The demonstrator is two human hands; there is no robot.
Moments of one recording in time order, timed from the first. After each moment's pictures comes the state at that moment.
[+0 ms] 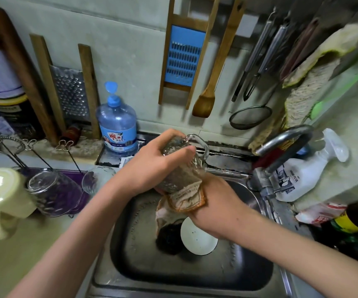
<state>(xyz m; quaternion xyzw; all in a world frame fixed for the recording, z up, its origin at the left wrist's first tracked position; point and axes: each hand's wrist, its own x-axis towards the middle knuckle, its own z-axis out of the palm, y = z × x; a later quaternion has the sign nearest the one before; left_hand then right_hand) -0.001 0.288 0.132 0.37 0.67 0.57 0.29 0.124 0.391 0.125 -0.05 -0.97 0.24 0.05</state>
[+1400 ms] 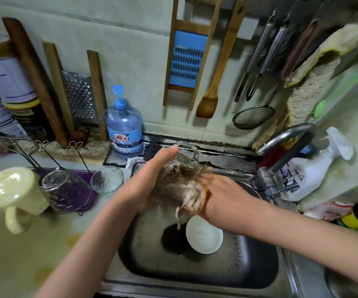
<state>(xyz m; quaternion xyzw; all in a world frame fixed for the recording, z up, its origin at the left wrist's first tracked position) 0.016 0.283 0.121 0.17 0.55 0.68 0.45 0.133 0.408 0.115 0.10 -0.99 0.01 0.04</state>
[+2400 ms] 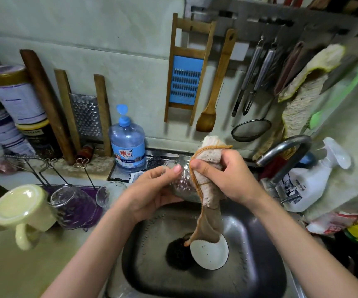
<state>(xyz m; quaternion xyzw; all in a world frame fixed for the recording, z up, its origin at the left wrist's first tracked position) 0.002 0.274 0.109 0.14 0.49 0.70 0.51 0.108 0.419 0.154 -0.07 -0.79 0.58 0.17</state>
